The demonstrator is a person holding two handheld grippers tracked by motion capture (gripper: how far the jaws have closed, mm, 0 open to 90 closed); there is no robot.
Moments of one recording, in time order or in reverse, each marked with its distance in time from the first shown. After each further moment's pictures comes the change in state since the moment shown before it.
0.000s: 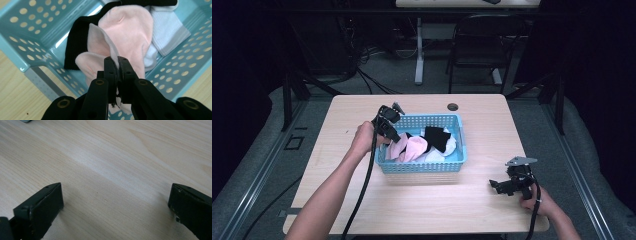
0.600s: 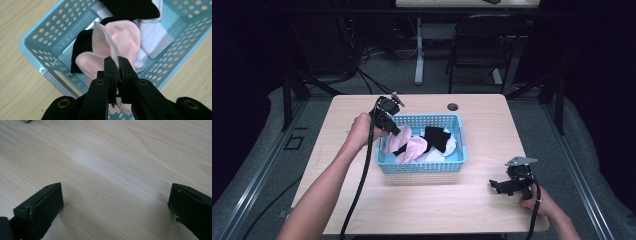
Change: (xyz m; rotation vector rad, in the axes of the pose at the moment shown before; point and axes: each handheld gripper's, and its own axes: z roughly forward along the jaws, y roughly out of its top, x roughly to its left) left arm -0.009 0.010 -0.038 -0.038 0.017 0.044; right arm 0.000 0.000 0.000 0.002 -0.003 -0.001
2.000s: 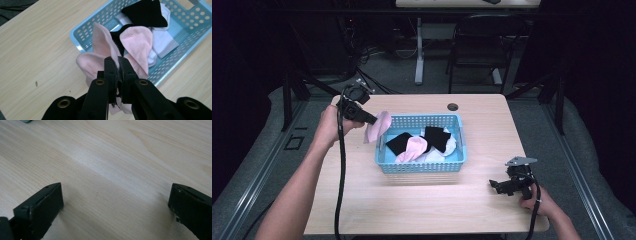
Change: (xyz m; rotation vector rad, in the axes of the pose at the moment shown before) left arm 0.034 -0.041 -0.071 -0.135 0.061 -0.073; right arm 0.000 0.000 0.000 -0.001 0.003 0.001
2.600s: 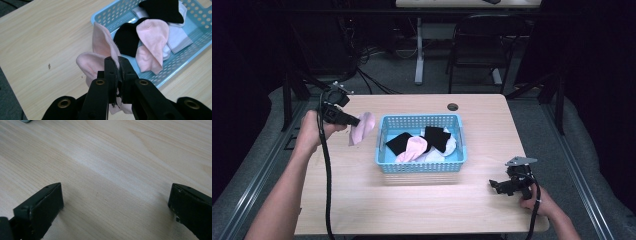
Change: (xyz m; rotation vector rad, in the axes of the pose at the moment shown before) left arm 0.032 -0.037 -0.013 -0.021 0.025 -0.097; right arm 0.000 0.000 0.000 0.000 -0.001 0.000
